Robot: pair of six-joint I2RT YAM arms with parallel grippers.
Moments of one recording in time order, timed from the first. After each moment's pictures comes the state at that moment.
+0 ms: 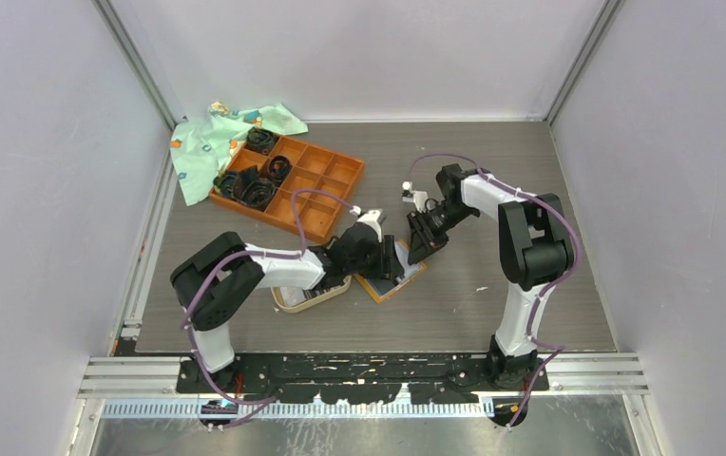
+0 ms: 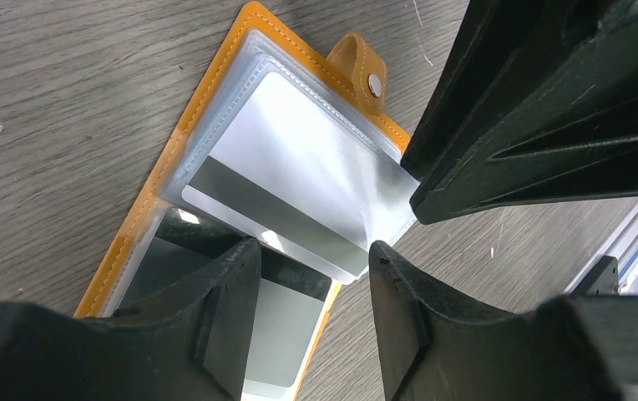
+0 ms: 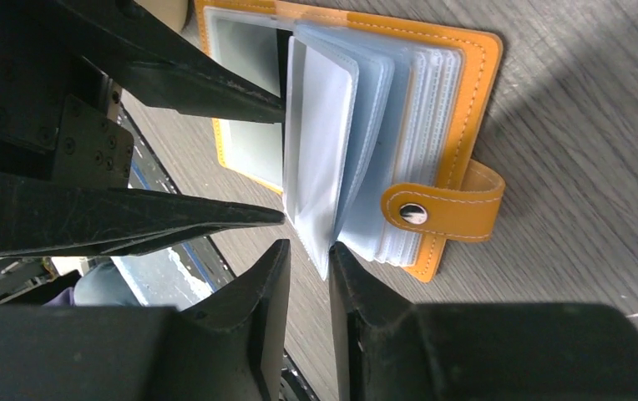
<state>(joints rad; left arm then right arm) -0.93 1.81 0.91 0.26 0.02 -0.76 0.24 1.92 1.27 -0.93 -0.78 -0.35</state>
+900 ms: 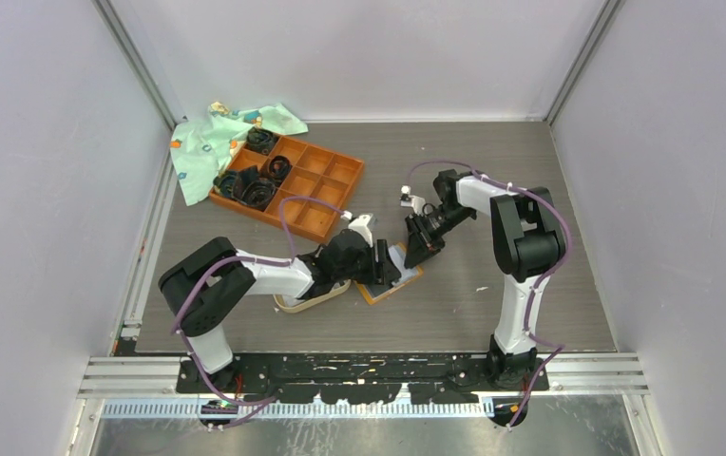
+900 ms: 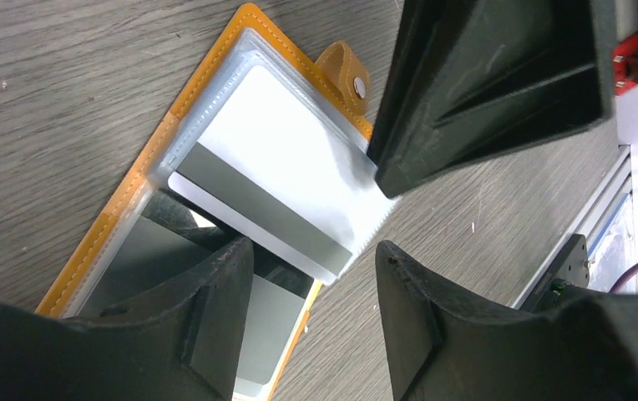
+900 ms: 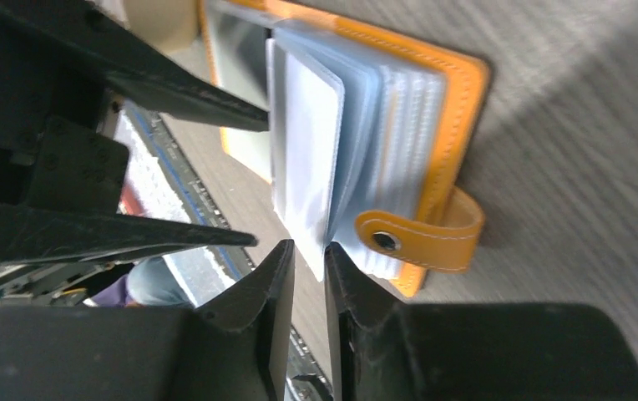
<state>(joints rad) -0.93 1.75 0.78 0.41 0.05 -0.78 0.24 2.00 1.29 -0.98 -0.88 -0.33</state>
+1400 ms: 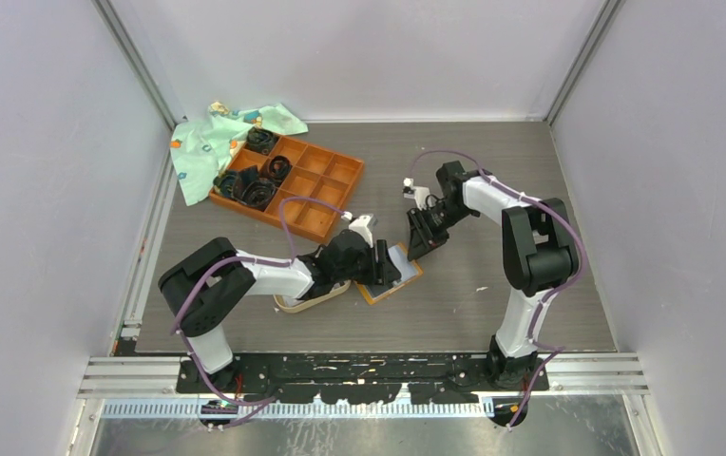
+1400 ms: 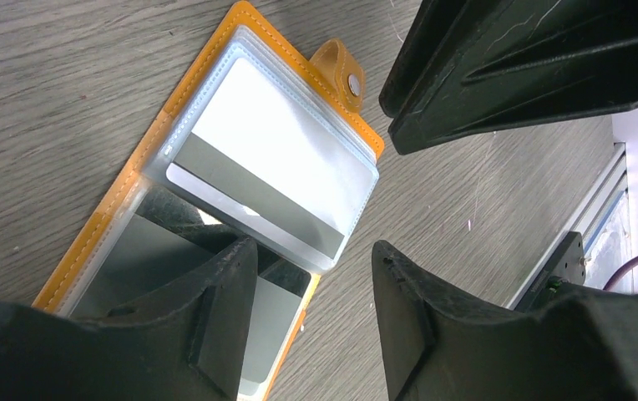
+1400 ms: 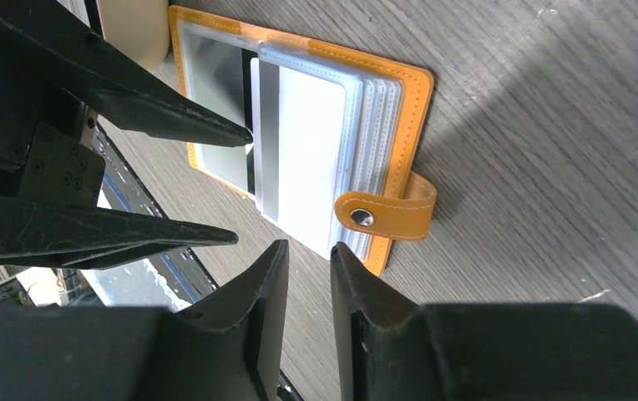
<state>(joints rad) -0.93 1.74 0.77 0.42 0.05 -0.79 0.24 1.87 1.24 -0.85 -0.73 -0.28</state>
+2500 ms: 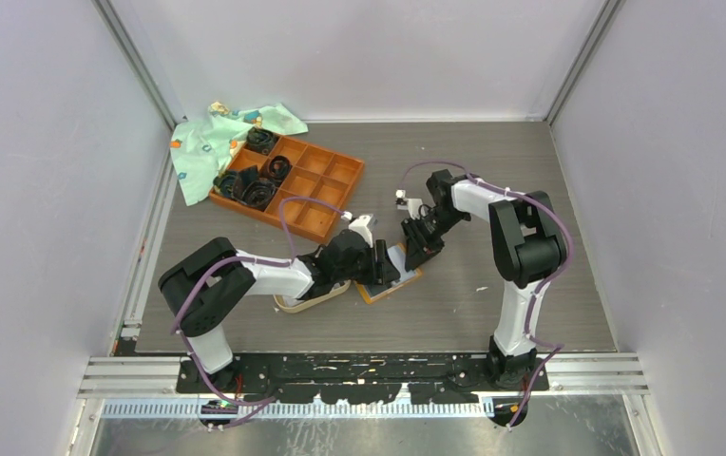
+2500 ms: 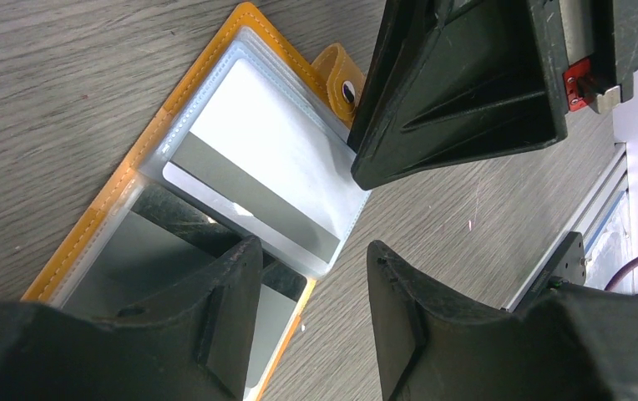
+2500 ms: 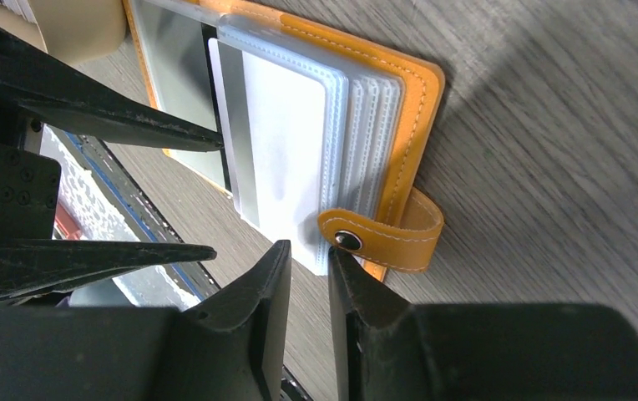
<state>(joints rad) -0.93 1.74 0.77 0.42 0.05 -0.79 0.29 1.95 1.24 -0.87 -0.70 -0.27</state>
